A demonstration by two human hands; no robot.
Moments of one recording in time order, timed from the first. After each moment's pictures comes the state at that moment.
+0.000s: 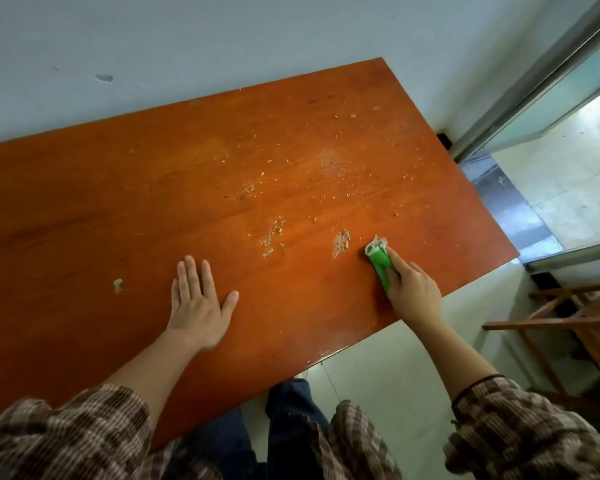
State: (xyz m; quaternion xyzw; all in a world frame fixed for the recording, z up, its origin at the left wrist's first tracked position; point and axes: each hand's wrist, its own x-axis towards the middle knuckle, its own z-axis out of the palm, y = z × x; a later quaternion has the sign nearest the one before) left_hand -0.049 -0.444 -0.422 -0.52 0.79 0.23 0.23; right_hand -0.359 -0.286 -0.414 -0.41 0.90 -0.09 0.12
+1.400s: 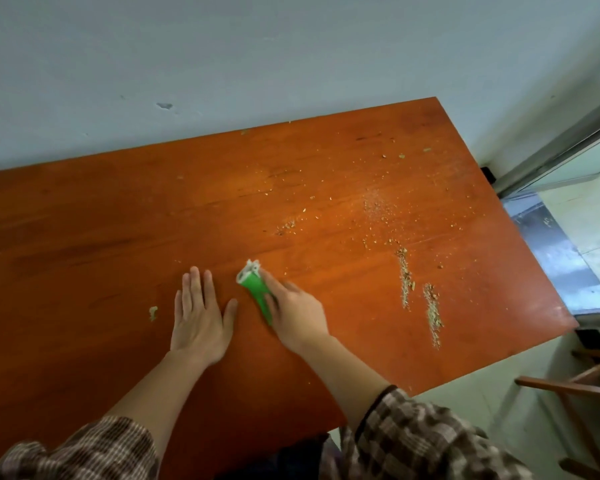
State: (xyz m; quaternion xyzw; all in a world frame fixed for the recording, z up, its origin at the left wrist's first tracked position) left_hand -0.031 -0.493 -0.420 -0.60 0.75 0.23 0.15; right_hand -0.190 -0.443 -0.409 -0.61 0.74 -0.15 0.23
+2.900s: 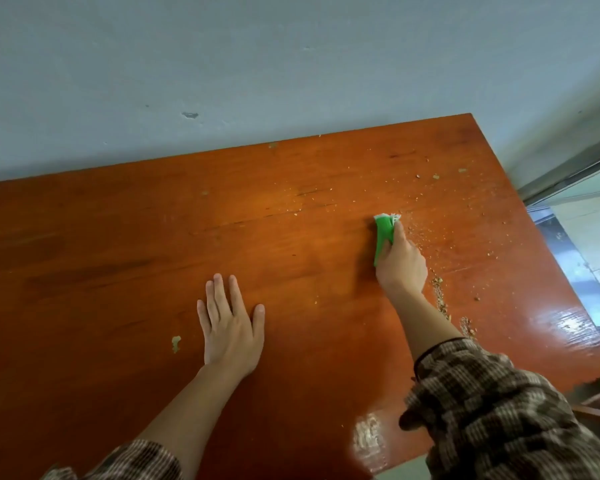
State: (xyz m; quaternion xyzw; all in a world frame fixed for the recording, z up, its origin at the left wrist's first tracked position) left_hand -0.043 -0.523 -0.434 -0.63 0.74 0.24 0.06; right_hand -0.313 -0.530 -0.408 -0.35 0.92 -0.11 0.12
